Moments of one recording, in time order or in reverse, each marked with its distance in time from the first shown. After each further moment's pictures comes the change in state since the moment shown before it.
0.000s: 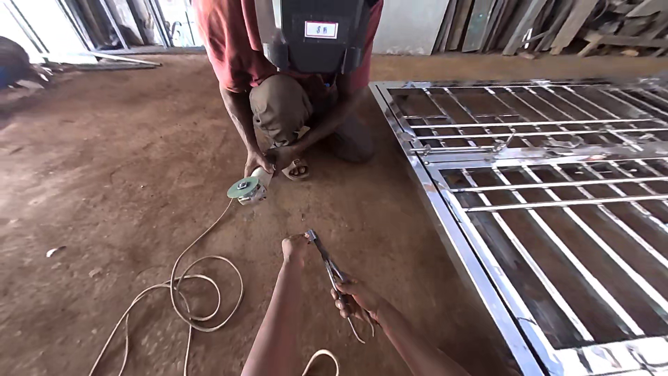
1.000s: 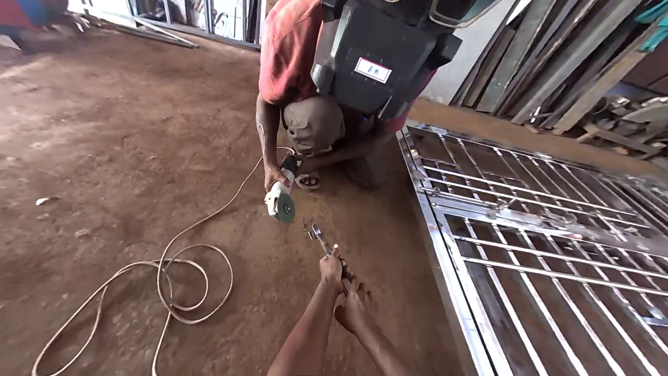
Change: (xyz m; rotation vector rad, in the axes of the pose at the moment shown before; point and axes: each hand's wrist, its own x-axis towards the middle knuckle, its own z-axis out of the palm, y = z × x) left_hand -0.020 -0.003 0.112 -0.924 -0.153 -0.308; right_hand -0.013 -0.052 0.062 -1.612 0.832 0.246
